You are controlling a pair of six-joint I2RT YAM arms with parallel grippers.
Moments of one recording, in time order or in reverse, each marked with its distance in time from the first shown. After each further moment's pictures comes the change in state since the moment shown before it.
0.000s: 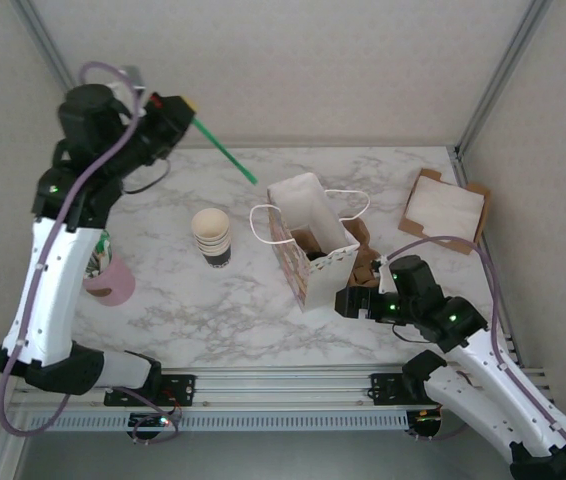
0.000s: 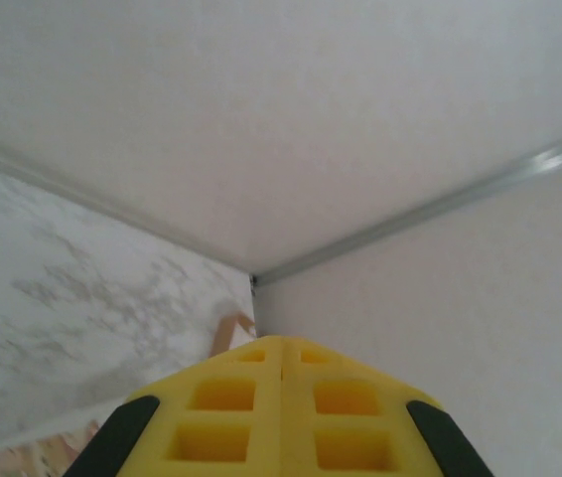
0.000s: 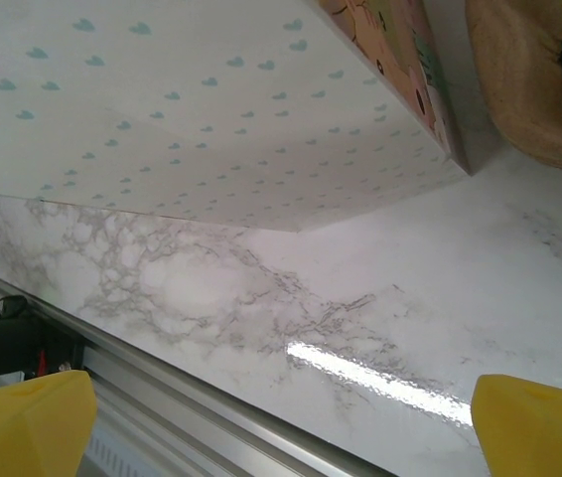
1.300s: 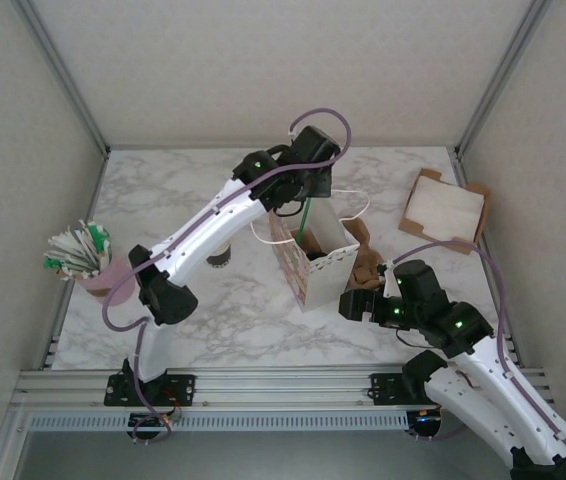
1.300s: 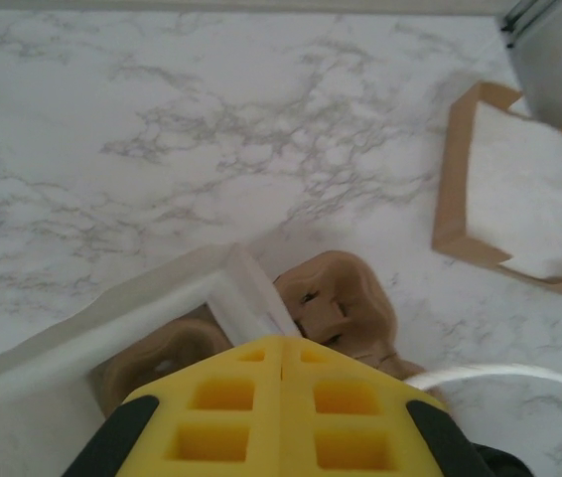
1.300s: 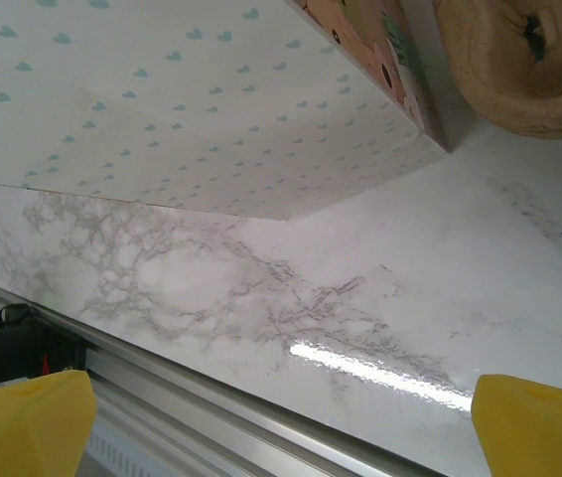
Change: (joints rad) left arm -0.497 0.689 0.429 -0.373 -0.504 0.295; right arm 0.000 -0.041 -0.001 -0.051 0.019 0.044
